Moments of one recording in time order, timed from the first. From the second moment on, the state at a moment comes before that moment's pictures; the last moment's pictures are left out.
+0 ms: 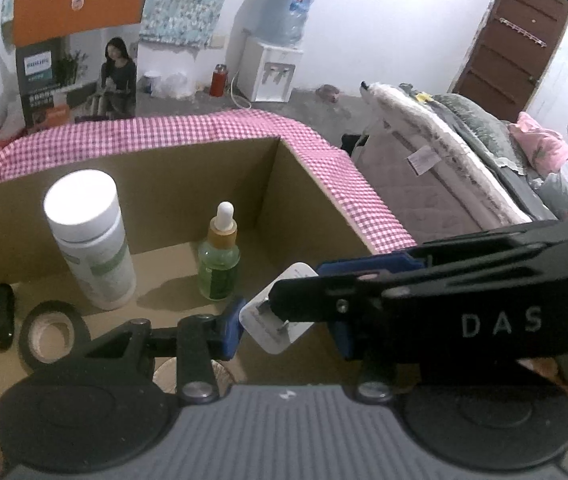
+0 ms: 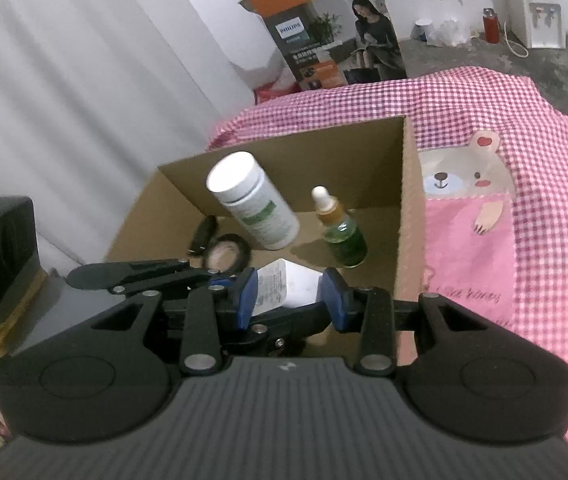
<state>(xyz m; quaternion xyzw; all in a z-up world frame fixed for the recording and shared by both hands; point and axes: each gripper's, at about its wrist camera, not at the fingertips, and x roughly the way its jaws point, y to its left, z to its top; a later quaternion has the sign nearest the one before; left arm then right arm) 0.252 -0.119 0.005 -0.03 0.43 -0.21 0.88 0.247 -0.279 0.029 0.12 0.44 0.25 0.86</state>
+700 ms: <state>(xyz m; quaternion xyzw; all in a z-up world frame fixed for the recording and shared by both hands) 0.281 -0.139 -0.008 -0.01 0.48 -0.18 0.86 0.253 -0.289 0.035 0.12 0.40 0.25 0.87</state>
